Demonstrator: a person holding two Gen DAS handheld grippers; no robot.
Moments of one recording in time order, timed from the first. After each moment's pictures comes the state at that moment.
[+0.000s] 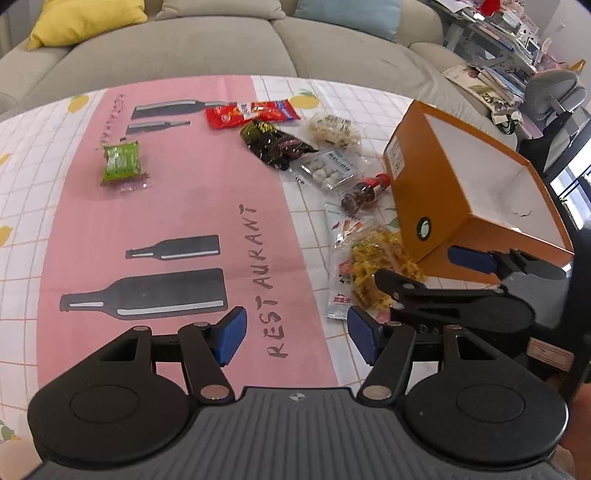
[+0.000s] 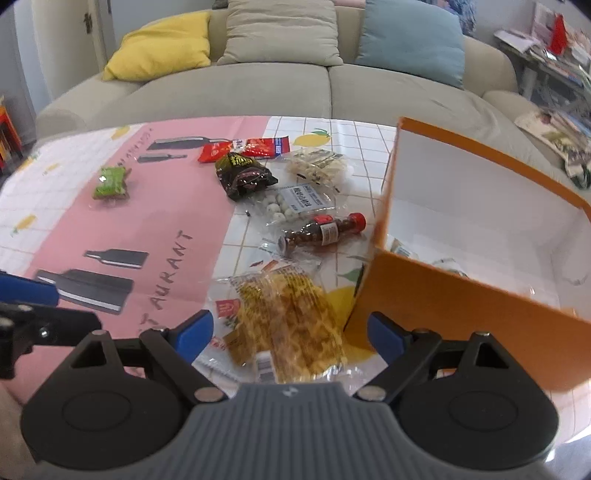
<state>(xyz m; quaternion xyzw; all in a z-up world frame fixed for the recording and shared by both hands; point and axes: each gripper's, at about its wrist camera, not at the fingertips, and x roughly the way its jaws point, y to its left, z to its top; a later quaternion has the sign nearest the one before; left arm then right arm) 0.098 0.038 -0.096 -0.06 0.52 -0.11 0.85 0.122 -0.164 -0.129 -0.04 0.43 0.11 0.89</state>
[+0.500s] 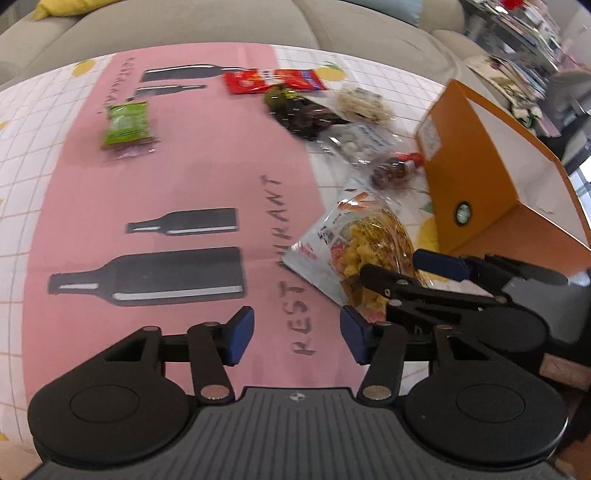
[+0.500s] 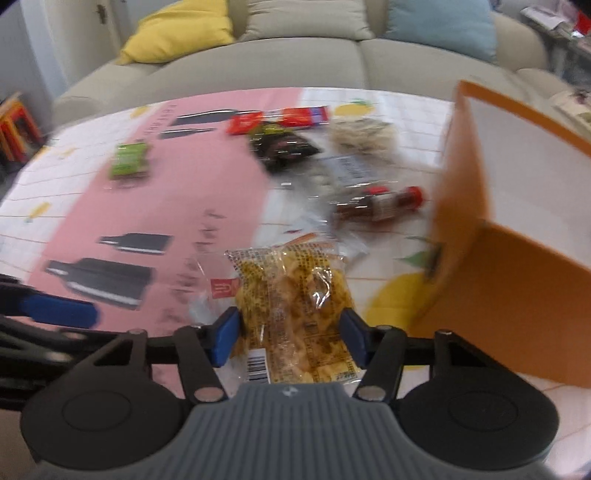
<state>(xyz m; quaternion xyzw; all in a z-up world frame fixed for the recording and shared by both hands) 0.111 0.056 -0.130 -0.07 0.54 -0.09 0.83 0.139 -0.140 -0.160 -0.01 0.46 0.16 0.87</state>
